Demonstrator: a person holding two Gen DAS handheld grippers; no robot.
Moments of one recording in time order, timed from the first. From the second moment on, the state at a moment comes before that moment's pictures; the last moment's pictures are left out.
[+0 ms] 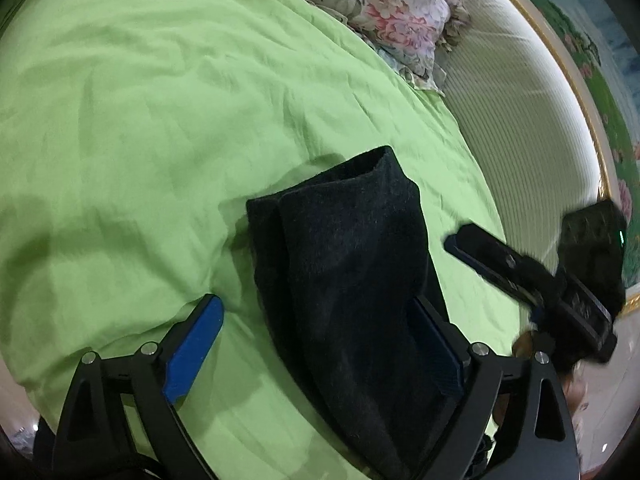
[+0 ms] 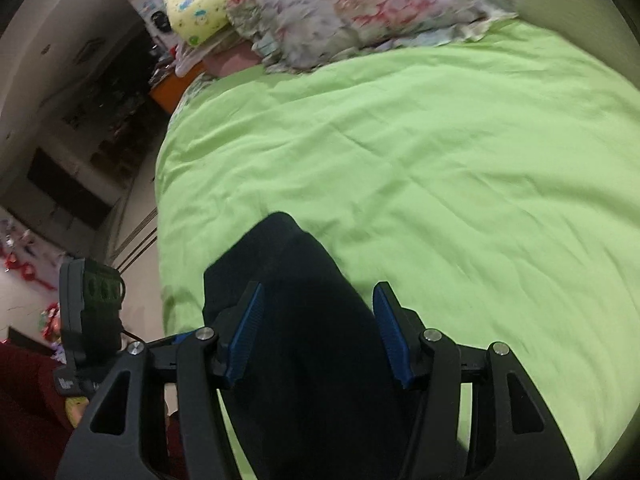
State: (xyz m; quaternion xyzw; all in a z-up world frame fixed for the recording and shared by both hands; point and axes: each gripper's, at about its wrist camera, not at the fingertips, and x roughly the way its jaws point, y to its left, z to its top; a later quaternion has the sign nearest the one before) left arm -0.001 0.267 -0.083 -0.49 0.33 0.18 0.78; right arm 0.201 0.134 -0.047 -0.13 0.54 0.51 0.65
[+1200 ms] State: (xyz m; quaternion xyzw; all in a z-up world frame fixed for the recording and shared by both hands) left arm 0.017 0.140 0.055 -0.33 0.25 -0.03 0.91; right arm 0.163 -0.051 0.063 0.02 0.44 0.52 0.73
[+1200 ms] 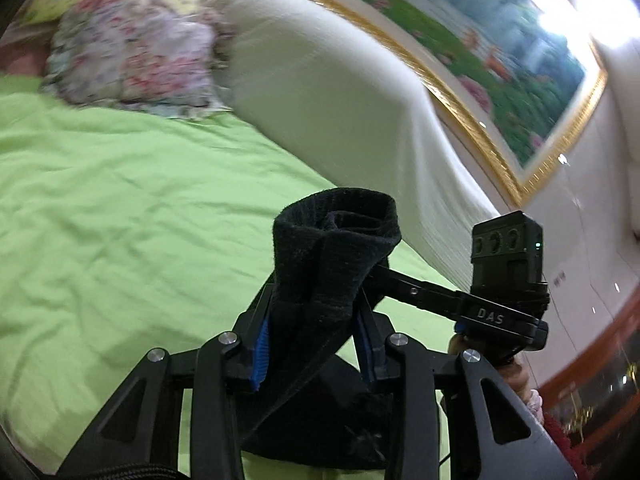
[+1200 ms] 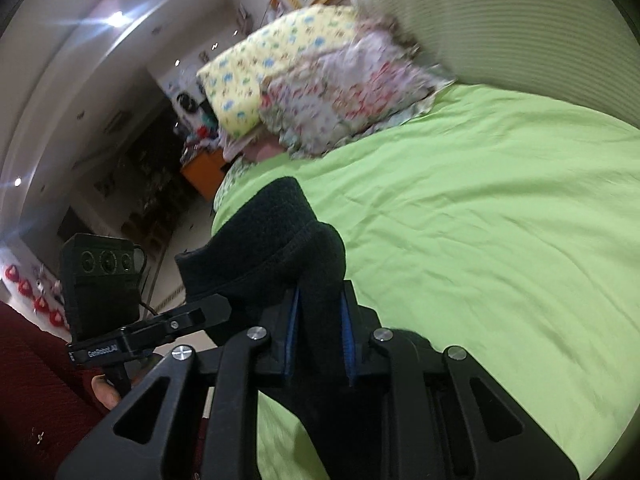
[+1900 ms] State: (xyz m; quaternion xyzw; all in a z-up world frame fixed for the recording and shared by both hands) left arm 0.045 -0.074 0.038 -0.19 0.35 -0.20 0.90; right arm 0.112 -0.232 0.020 0.18 0.42 0.41 0.79
